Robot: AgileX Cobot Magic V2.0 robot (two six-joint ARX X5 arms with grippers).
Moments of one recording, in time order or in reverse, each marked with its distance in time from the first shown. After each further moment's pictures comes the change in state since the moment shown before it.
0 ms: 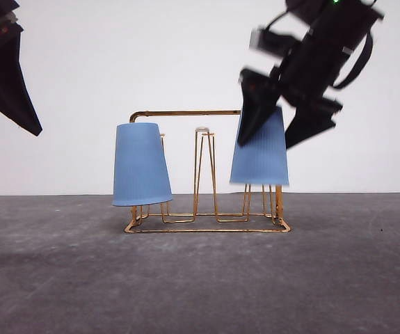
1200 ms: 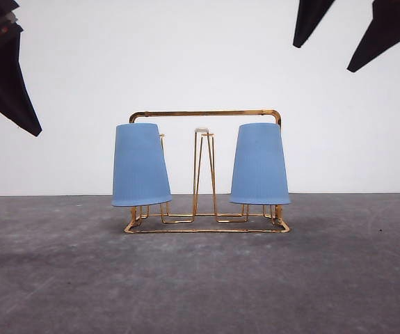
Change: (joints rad) left_arx 0.000 0.000 0.000 -0.004 -0.001 0.000; right_arx 0.016 -0.490 -0.090 -0.444 0.019 -0.015
